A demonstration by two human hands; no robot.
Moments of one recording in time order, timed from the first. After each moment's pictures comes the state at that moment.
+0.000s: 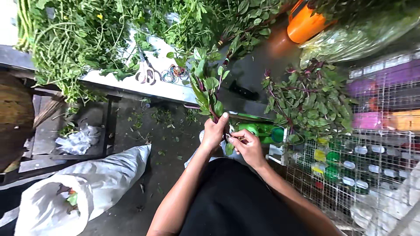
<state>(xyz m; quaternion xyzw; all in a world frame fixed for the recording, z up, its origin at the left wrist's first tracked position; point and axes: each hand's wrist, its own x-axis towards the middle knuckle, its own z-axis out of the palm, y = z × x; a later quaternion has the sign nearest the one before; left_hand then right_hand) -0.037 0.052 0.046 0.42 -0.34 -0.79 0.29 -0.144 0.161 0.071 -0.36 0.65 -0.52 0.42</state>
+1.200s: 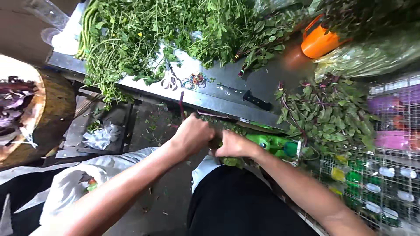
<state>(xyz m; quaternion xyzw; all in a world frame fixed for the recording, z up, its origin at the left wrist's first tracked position) 0.056 -0.016 0.158 0.18 -0.97 -0.08 -0.16 -0.107 0.058 0.126 -0.56 0.57 -0.06 0.60</state>
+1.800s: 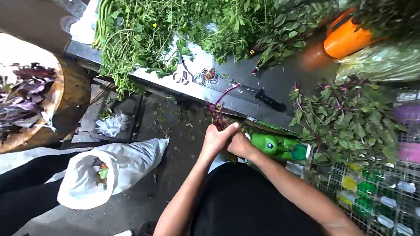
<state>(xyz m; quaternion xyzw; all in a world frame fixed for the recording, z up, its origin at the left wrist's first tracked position) 0.032 0.033 0.082 0.58 -0.46 -0.64 0.21 -0.090 0.072 0.083 -0.53 0.62 -0.22 0.53</state>
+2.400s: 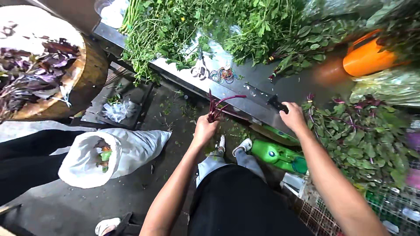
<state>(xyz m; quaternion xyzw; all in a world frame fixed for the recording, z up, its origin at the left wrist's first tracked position) 0.095 0.011 0.049 0.61 -0.48 -0.59 0.23 -0.285 0.022 0.000 -0.54 0.80 -0.08 0.24</state>
